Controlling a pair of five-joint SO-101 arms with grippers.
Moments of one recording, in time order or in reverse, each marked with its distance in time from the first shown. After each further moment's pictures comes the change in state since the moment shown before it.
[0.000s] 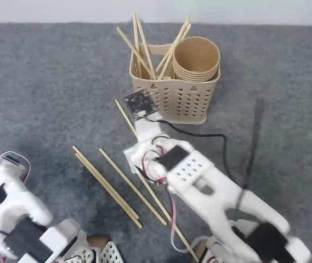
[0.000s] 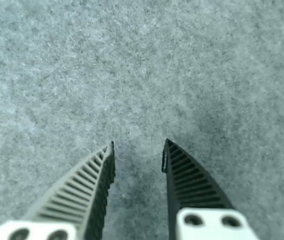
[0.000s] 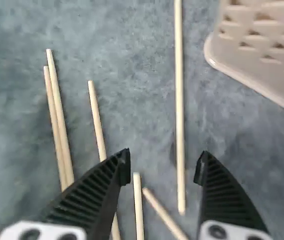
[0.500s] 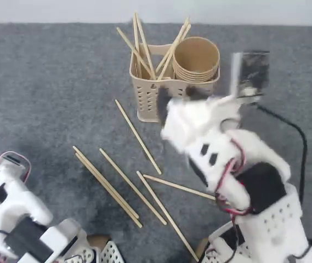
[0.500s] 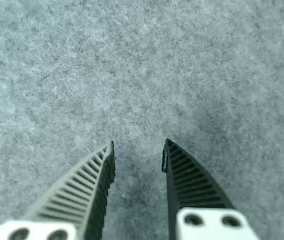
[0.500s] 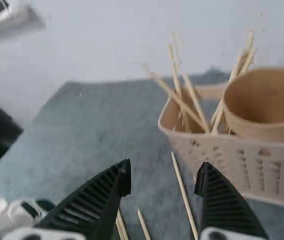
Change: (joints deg) left arm 0.0 0.0 0.0 0.0 0.0; right arm 8.7 -29.4 -26.6 28.9 -12.8
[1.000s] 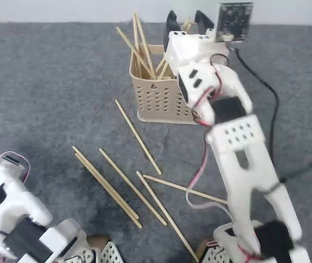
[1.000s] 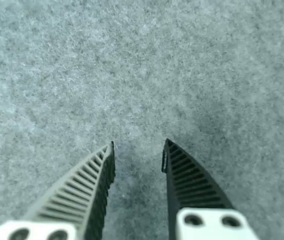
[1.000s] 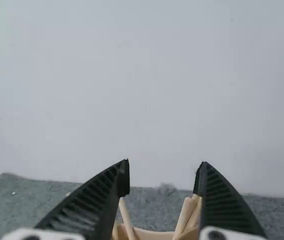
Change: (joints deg) left arm 0.0 0.0 0.0 0.0 0.2; right arm 15.7 23.6 -2.5 -47.3 13.1
